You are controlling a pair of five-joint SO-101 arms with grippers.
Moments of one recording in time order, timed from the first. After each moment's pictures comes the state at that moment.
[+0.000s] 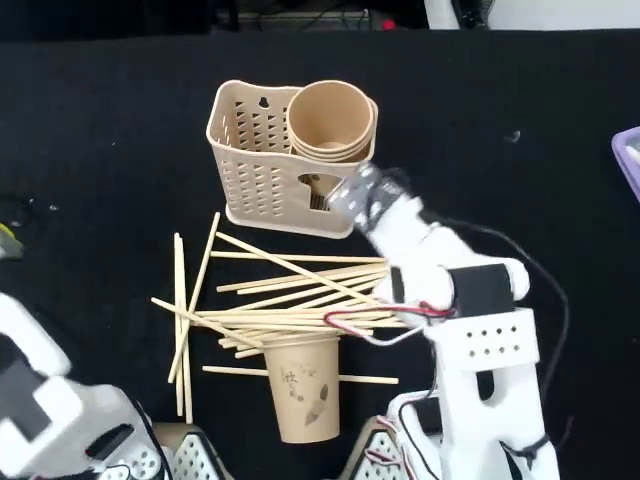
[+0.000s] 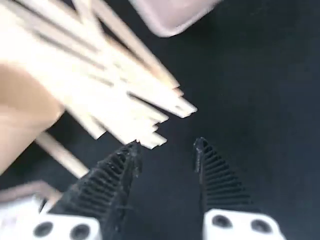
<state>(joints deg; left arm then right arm) -51.7 -7.5 -0.2 88.0 -12.7 -8.4 -48.4 37.4 88.7 40.5</state>
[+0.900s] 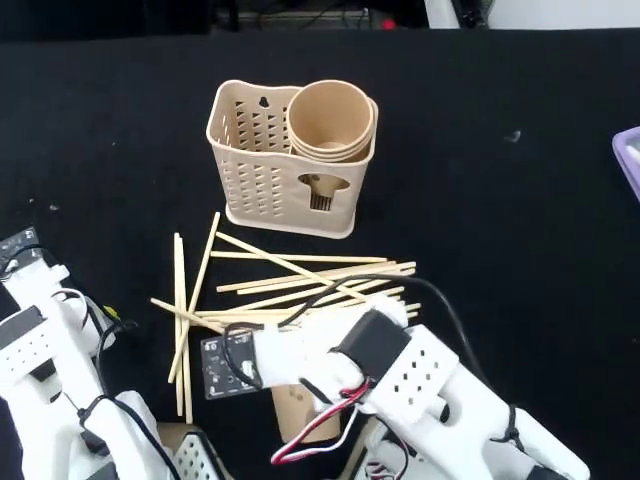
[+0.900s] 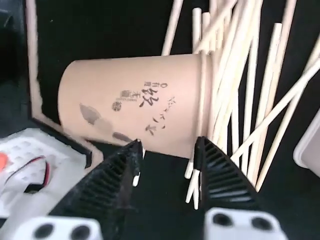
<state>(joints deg) -44.0 -44.4 67.6 57.5 -9.4 -49.8 -48.5 46.2 91.4 48.8</state>
